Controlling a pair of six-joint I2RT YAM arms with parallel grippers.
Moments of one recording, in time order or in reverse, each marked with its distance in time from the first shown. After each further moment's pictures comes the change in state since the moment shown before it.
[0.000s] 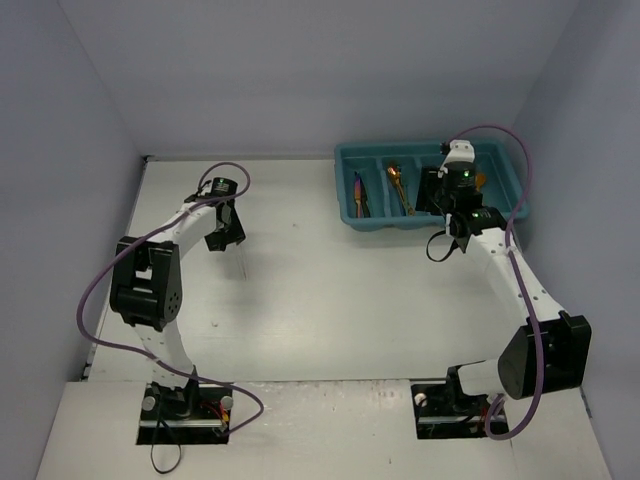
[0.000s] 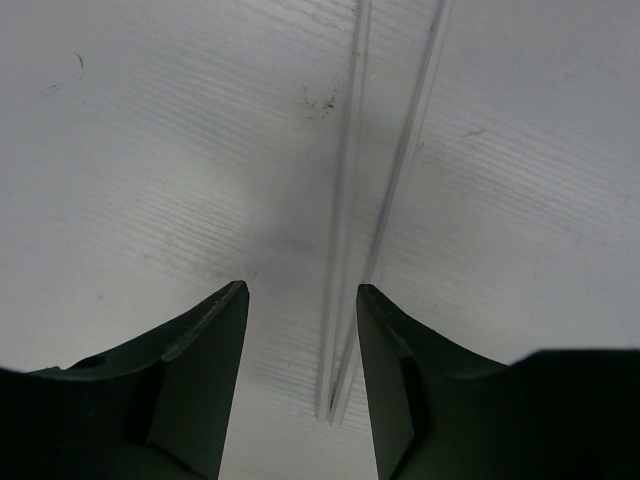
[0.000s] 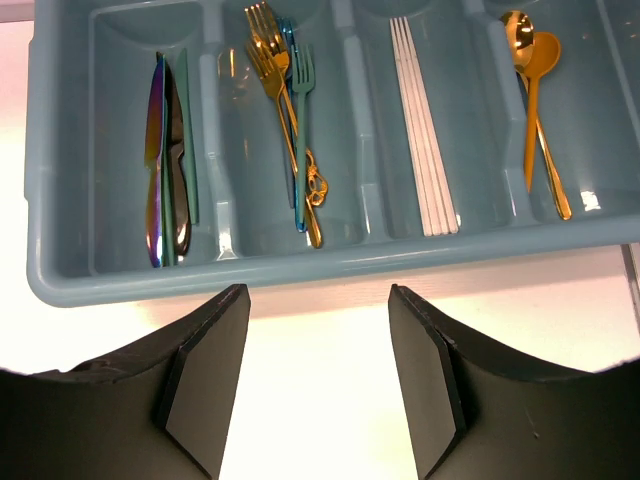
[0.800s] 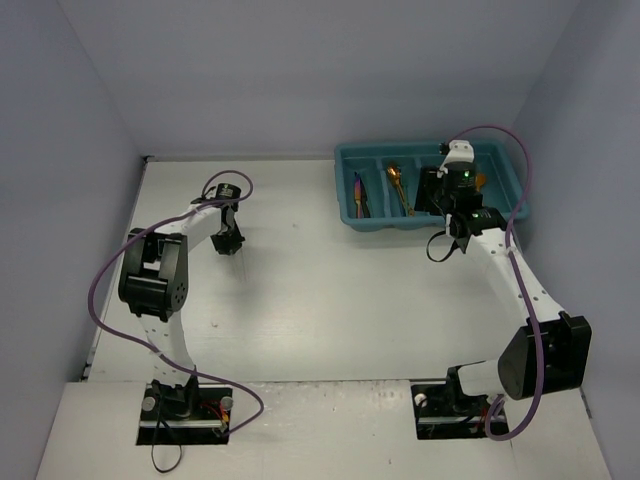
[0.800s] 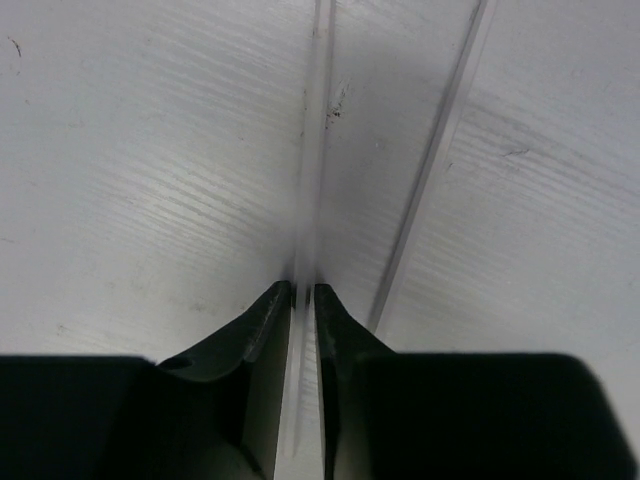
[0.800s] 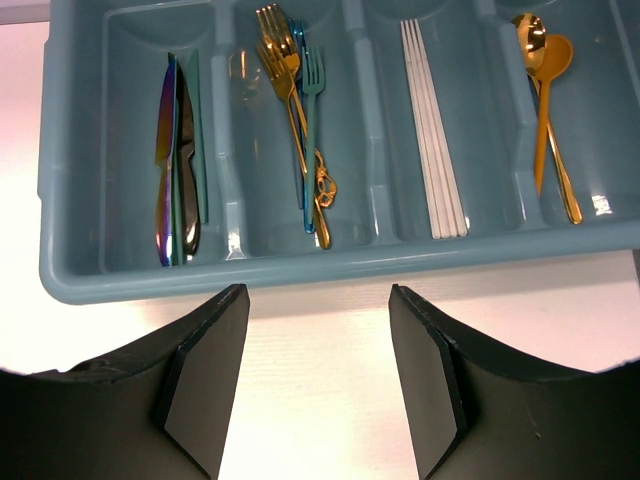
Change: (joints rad) left arm 0.005 0.099 0.007 0.023 0.007 -0.023; right arm 0.000 0.000 -0.002 0.005 -0.021 0.003
